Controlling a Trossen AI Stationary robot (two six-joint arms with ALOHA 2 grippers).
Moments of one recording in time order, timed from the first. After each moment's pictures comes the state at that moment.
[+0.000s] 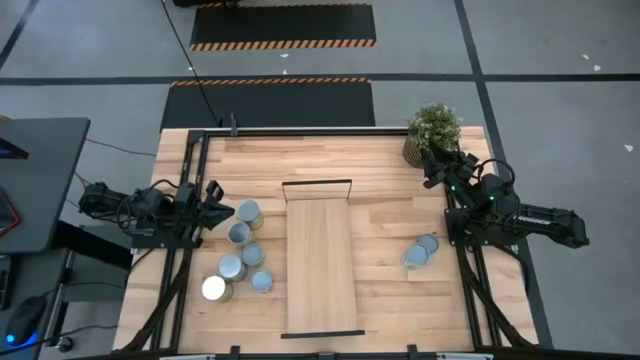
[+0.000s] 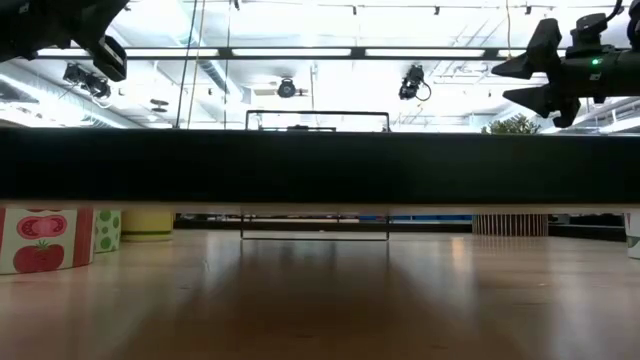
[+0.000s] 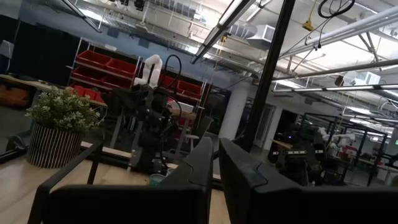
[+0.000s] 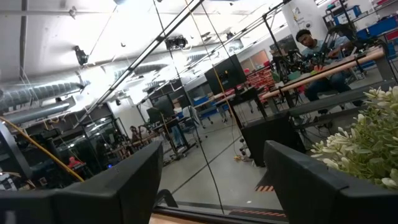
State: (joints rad) left arm -0.28 0.01 0.07 0.30 -0.22 -0.26; right arm -0.27 0.08 0.01 0.45 0.61 0.23
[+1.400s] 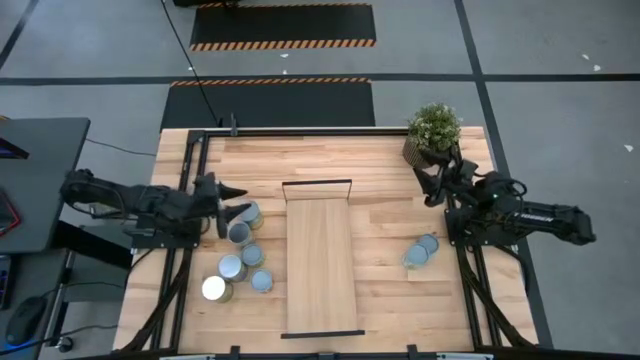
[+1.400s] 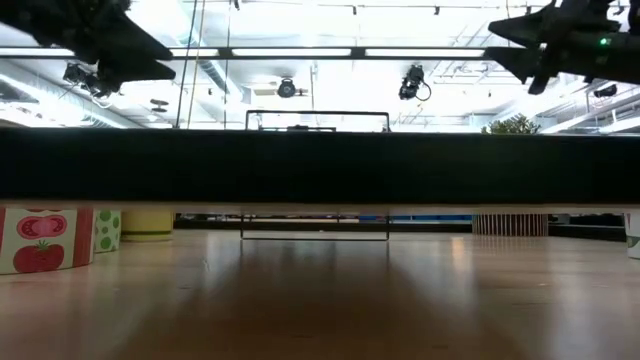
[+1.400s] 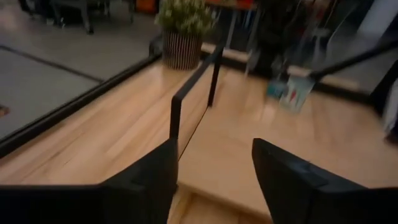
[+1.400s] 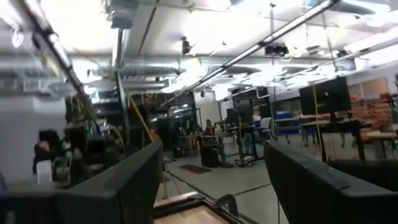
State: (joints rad) left arm -0.28 0.47 0.44 -0.30 -0.59 -0.34; right arm -0.27 0.19 0.05 0.59 0.14 0.02
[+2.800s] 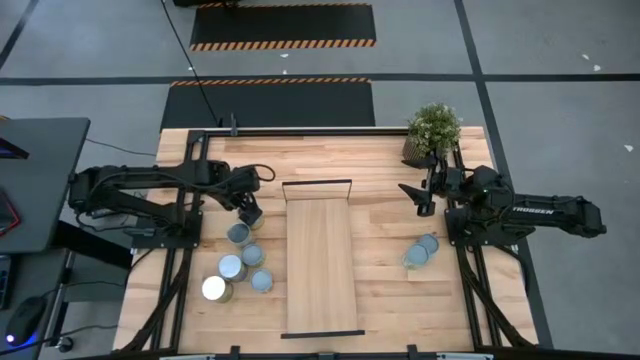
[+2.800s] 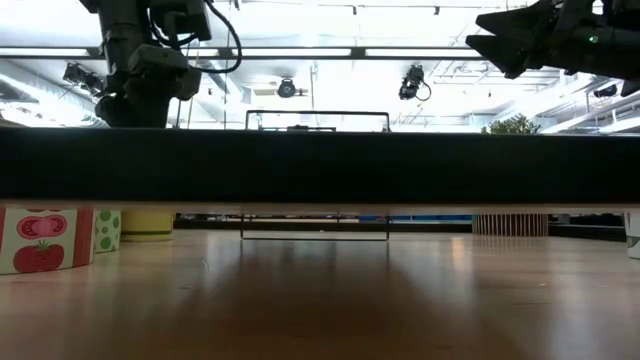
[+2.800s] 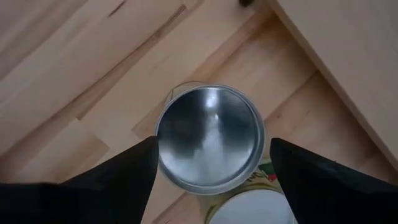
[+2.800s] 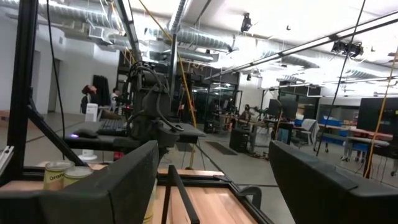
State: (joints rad) left arm 0.18 1.18 0.88 -0.99 -0.02 -0.66; right arm -0.27 0.40 0.12 0.61 -0.09 -0.14
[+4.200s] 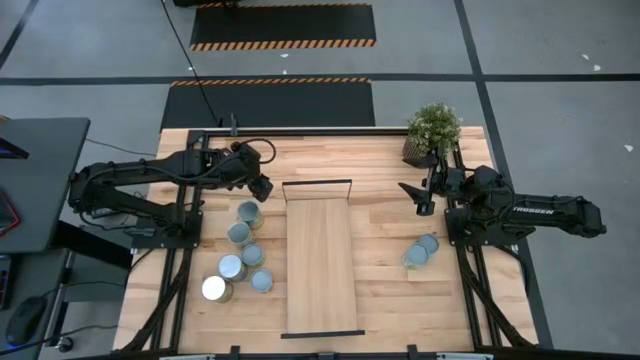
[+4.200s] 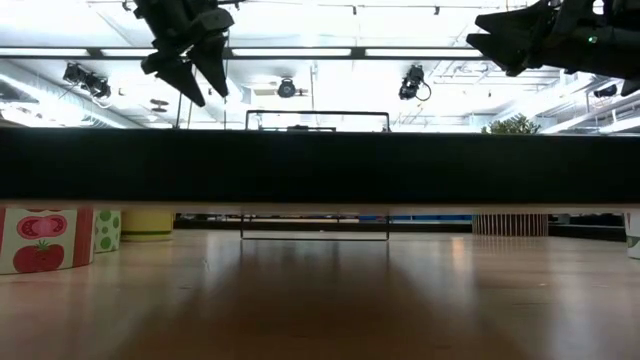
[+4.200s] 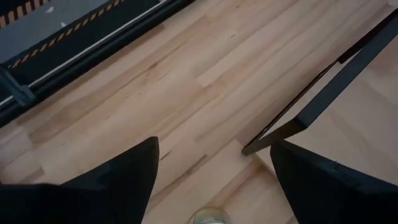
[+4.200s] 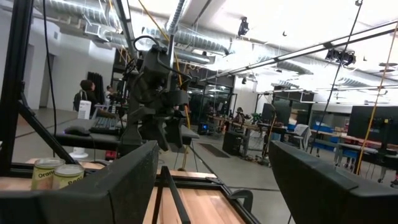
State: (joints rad) left arm 0.15 1.18 1.10 -0.90 -0.42 -0.61; right arm -0.27 0.40 0.12 0.62 -0.08 -0.18
